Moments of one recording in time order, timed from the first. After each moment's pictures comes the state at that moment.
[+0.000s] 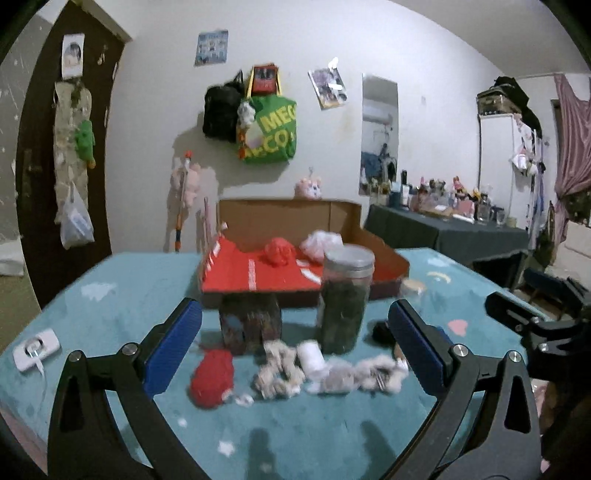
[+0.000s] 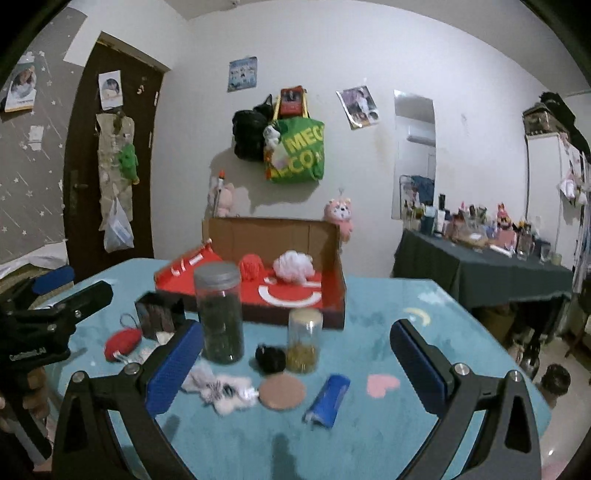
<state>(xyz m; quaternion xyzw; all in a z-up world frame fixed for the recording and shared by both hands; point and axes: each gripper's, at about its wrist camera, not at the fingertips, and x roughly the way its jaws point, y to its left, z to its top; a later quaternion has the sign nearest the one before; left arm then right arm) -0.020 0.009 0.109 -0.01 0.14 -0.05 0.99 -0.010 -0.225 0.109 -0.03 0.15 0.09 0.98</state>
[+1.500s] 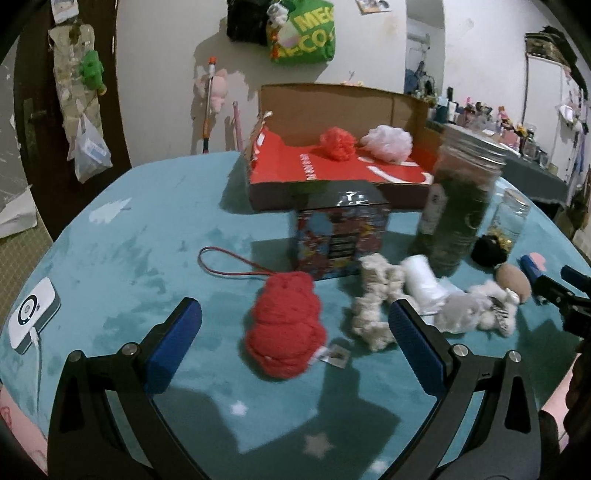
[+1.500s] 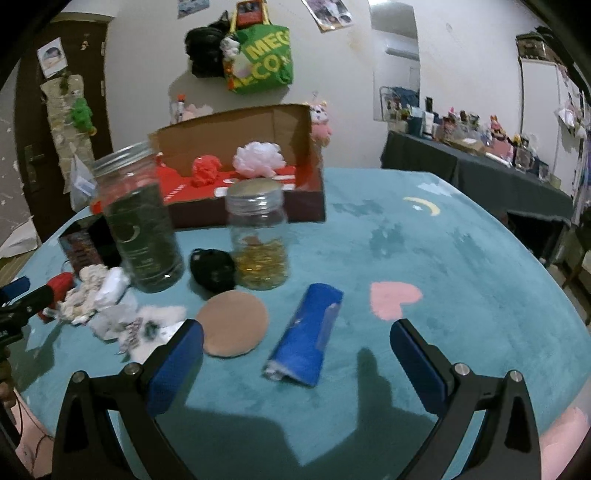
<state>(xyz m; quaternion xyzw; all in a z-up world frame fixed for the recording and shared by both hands) 0.062 0.067 0.043 0.00 0.33 0.01 0.94 0.069 -0.246 0.028 0.01 0.32 0.05 0.94</state>
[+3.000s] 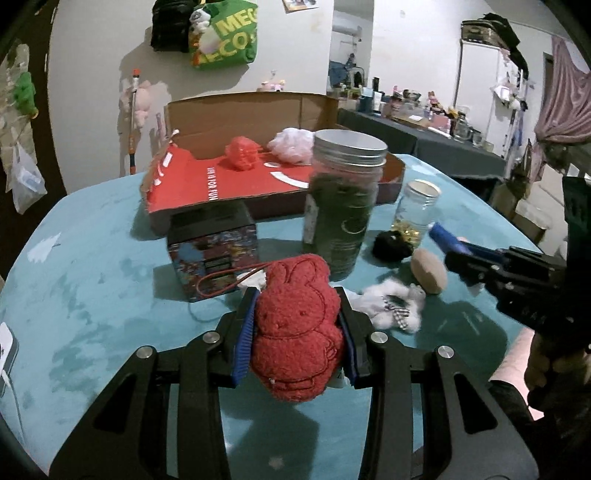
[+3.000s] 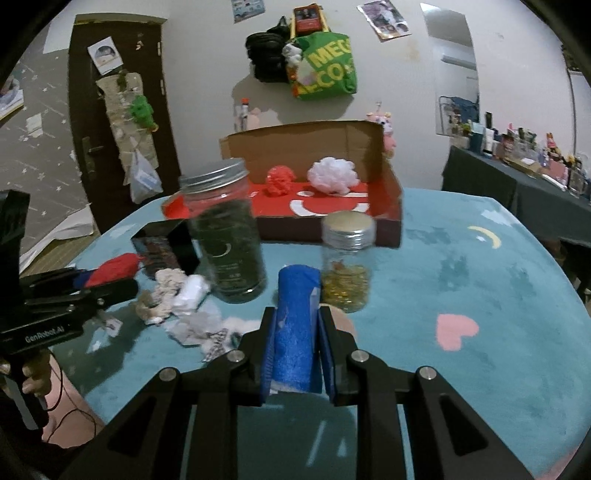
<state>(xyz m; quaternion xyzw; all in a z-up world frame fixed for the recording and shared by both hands) 0.053 0.014 0.067 0.02 0.33 -0.14 0.93 0.059 -0.217 0.055 0.00 0.30 0.19 0.93</state>
